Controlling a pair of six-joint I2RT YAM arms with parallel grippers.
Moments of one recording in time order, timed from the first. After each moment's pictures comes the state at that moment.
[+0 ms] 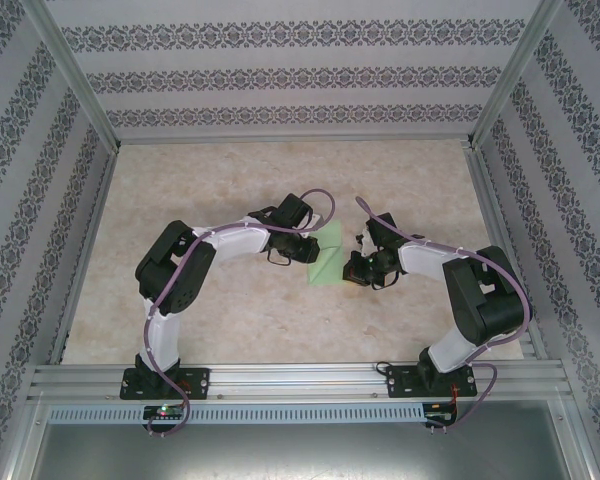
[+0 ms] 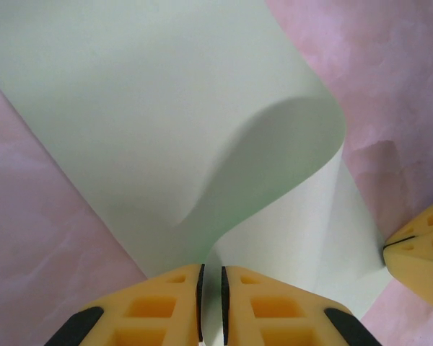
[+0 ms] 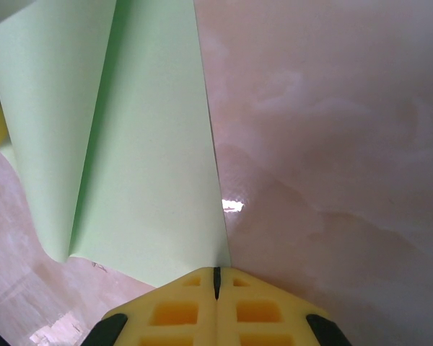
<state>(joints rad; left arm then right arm) -0.65 2.00 1.32 -0.36 0.29 -0.29 0.33 1.61 0.73 -0.36 -0.50 0.56</state>
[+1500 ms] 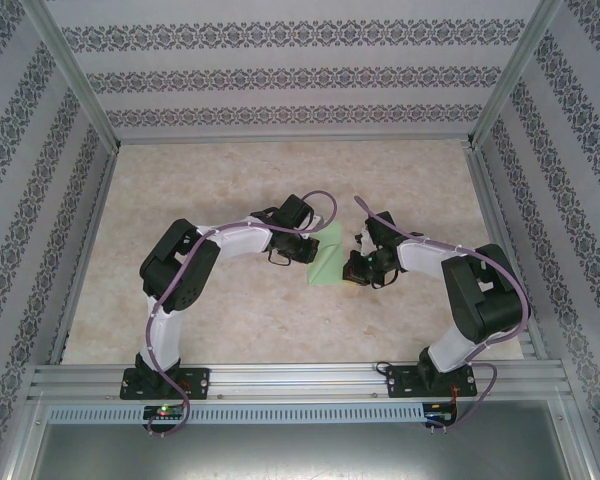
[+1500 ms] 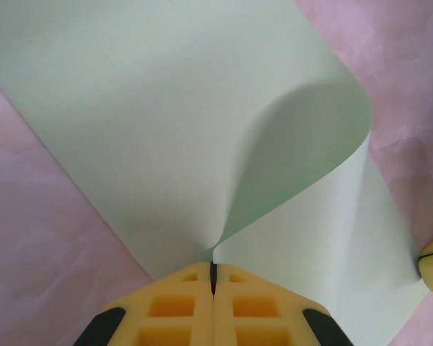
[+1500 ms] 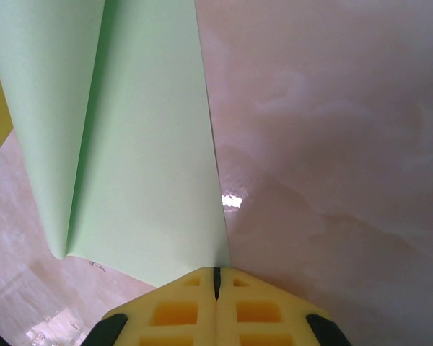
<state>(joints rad) -0.65 2.04 1.33 -0.37 0.26 -0.26 0.33 1.62 0.76 -0.39 -0.49 0.55</state>
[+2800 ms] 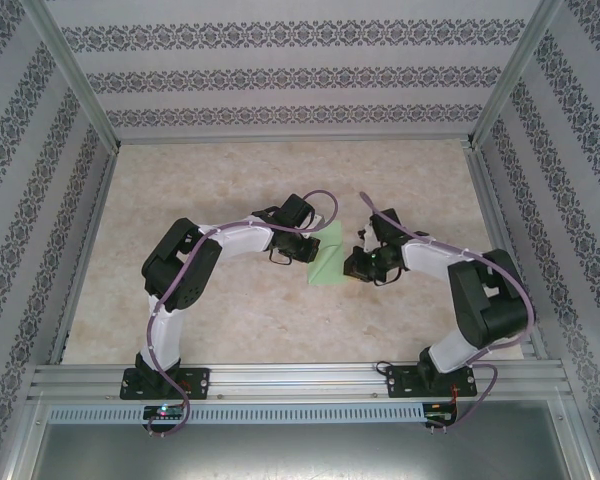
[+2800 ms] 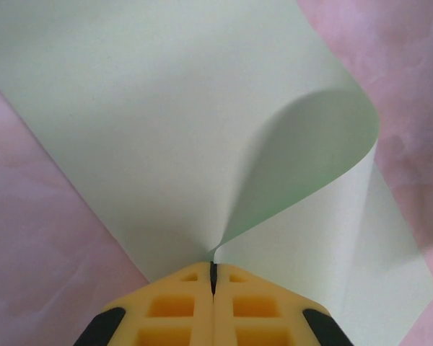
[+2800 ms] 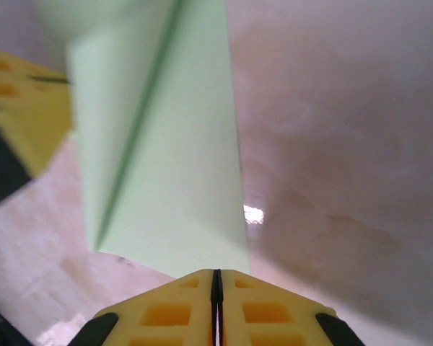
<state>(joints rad) -0.65 2.05 1.35 -0.37 0.27 -0.25 0.28 1.56 0.76 -0.38 -0.53 0.55</state>
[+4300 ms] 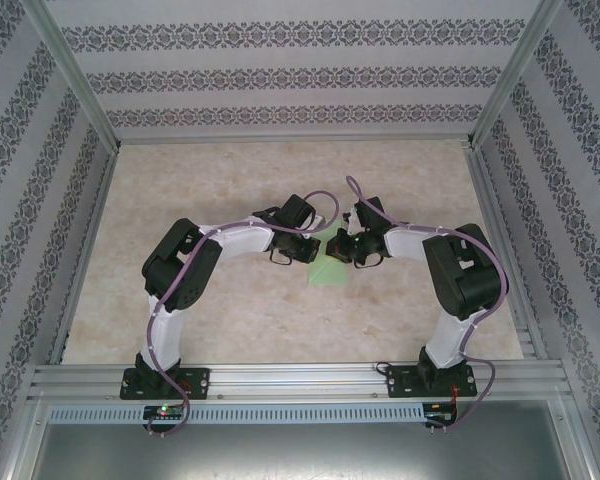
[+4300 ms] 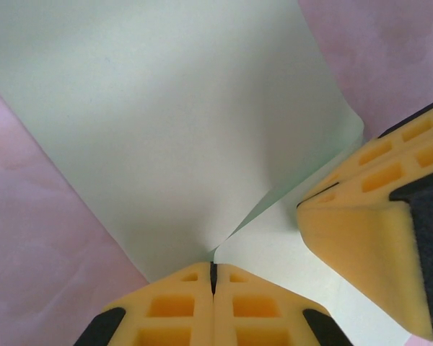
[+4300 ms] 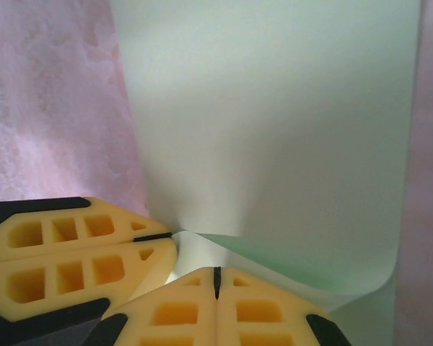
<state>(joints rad) -0.65 2.05 1.35 -0.37 0.25 -0.24 0.35 1.80 0.89 -0.13 -0.57 0.67</state>
